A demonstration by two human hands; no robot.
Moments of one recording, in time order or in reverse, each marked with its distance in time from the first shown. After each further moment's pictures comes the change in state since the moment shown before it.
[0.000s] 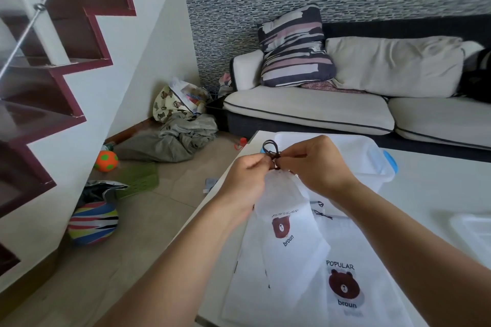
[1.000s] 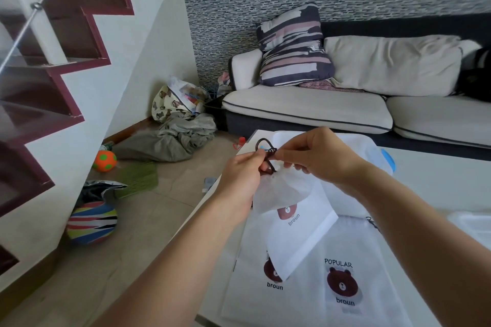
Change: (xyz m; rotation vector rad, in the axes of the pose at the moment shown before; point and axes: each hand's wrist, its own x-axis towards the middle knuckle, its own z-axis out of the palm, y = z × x) left_hand -0.009 0.022 0.005 -0.113 0.146 -0.157; right_hand 0.003 -0.012 -0.022 -0.001 -0.179 -0.001
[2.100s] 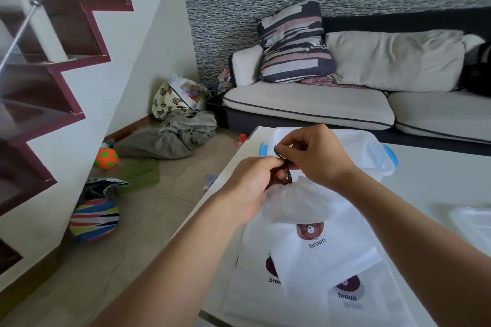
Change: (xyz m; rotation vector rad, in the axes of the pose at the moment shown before) left_hand 0.000 -0.004 0.007 0.002 -0.199 -0.141; right_hand 0.004 0.009 0.018 -0.108 0.179 -0.133
